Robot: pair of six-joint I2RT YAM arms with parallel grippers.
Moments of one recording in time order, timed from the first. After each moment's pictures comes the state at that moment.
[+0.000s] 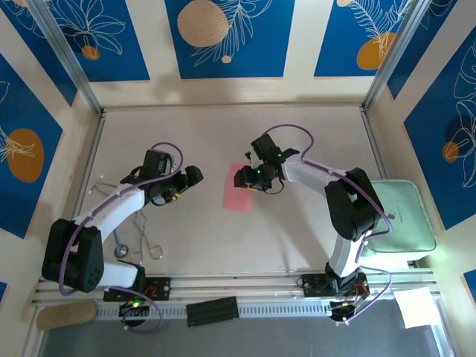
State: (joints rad) left arm -0.30 1.36 0.81 -0.35 0.35 -0.77; right arm 0.56 1.80 1.22 -0.53 -0.39 0.58
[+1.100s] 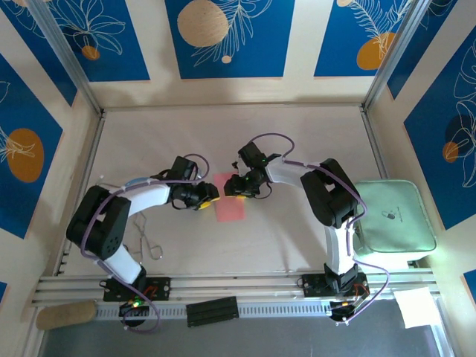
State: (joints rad) left arm -0.46 1.64 0.83 -0.24 0.48 -0.84; right arm 0.61 2.00 1.27 -0.45 -0.49 0.51
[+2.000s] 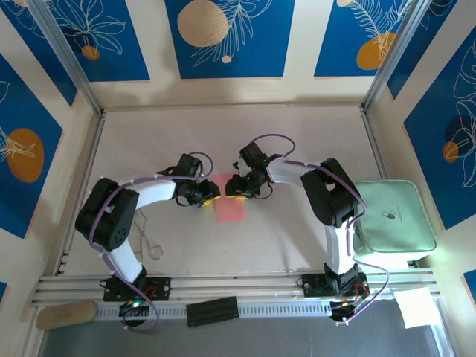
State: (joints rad) left arm -0.47 1.72 0.90 -0.25 0.42 -0.83; right arm 0.60 2.00 1.26 -0.44 -0.51 0.52
